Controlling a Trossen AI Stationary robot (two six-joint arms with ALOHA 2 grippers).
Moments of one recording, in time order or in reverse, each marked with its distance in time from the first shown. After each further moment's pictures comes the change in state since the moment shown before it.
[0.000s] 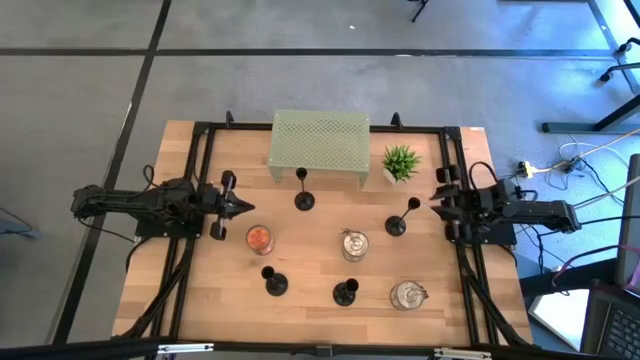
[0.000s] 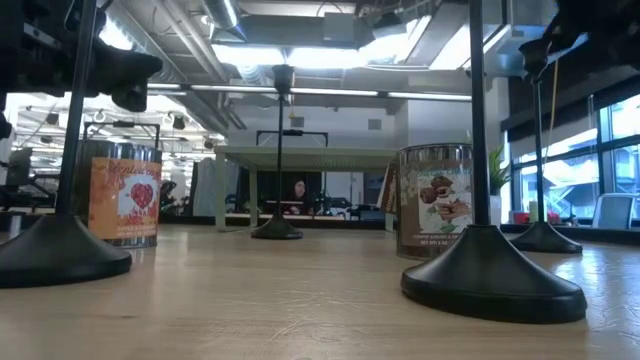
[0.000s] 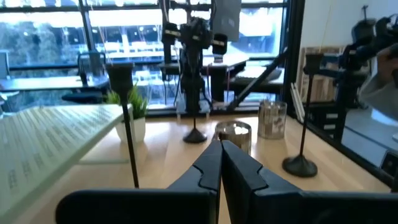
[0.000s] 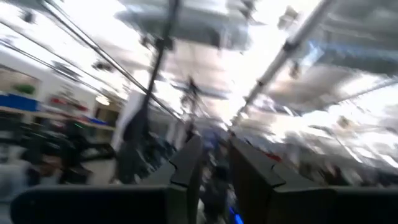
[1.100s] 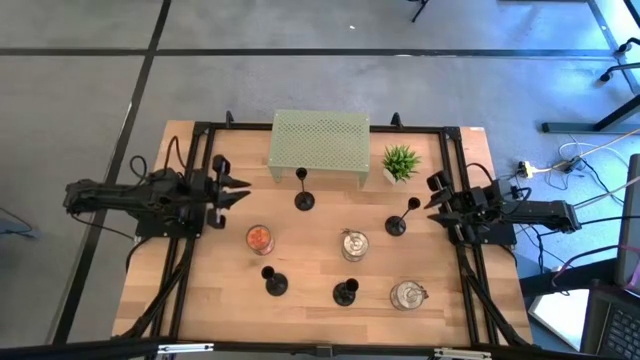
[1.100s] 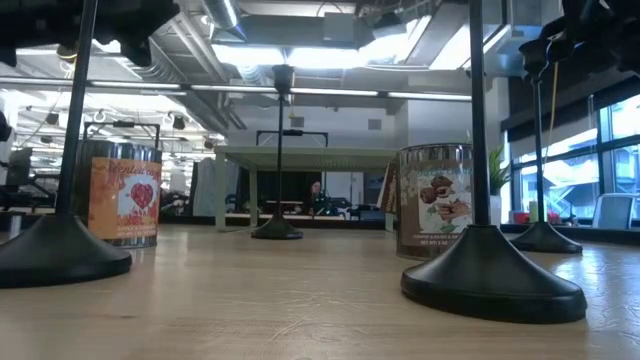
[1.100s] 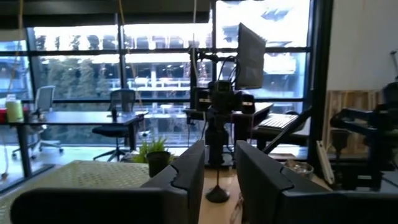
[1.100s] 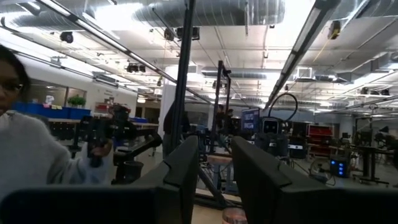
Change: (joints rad) left arm 0.000 0.165 0.186 0.125 -0.123 -0.010; right arm 0.000 0.001 0.000 -0.091 -0.073 0.189
